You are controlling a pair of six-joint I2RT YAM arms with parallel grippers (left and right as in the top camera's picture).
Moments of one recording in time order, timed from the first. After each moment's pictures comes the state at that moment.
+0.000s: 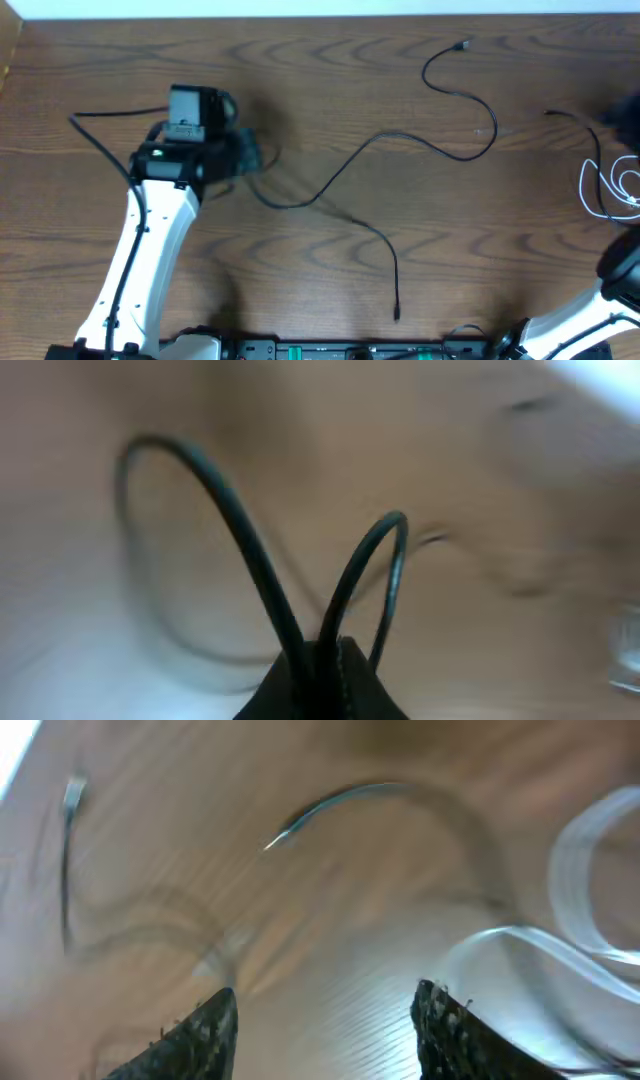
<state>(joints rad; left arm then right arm) -0.13 1.38 1.18 -0.75 0.26 -0.46 -0.53 1.94 1.67 -0.94 -0.37 0.16</state>
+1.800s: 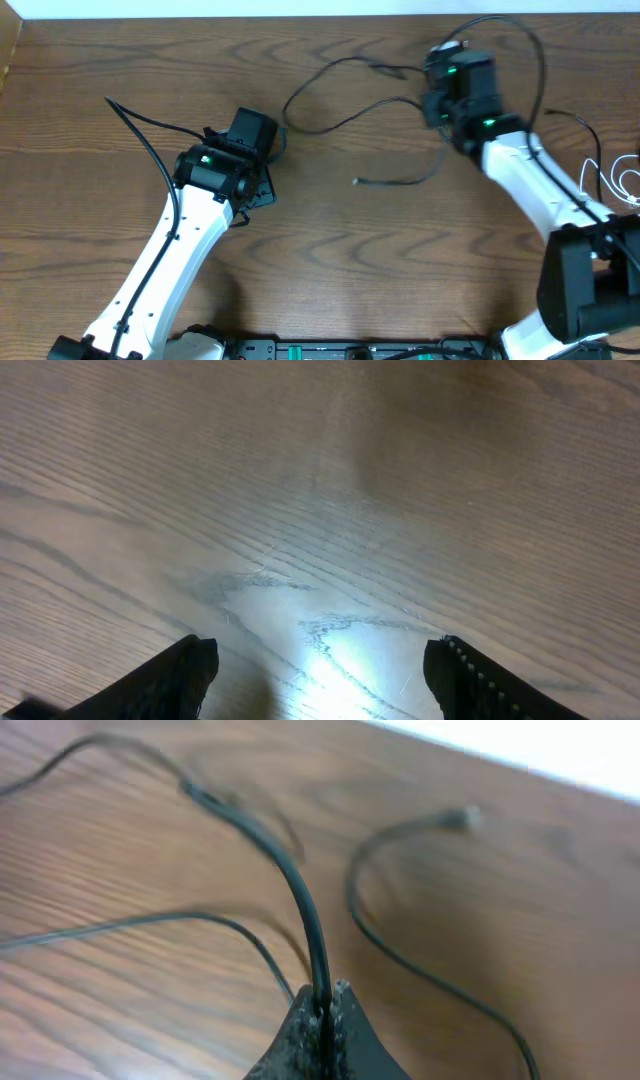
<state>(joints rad) -0.35 1.39 1.19 -1.17 -0.27 -0.61 0.20 1.75 1.20 -0.17 0.03 -0.09</state>
